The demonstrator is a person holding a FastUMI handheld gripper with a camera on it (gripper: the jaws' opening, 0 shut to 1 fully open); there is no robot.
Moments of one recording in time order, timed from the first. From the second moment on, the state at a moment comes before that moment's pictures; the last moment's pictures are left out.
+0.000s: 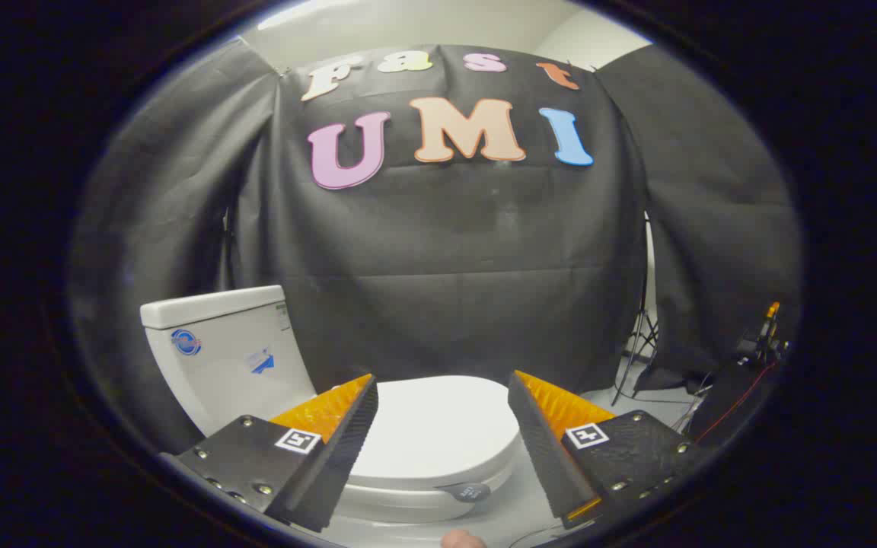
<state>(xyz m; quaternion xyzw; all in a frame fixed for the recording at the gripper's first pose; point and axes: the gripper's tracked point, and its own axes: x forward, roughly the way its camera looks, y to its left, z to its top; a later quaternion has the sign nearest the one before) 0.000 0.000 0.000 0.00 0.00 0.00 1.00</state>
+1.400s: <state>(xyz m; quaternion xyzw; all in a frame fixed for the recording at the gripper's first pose) 0.019 -0.010 -0.032 -0.01 0.05 -0.02 1.00</state>
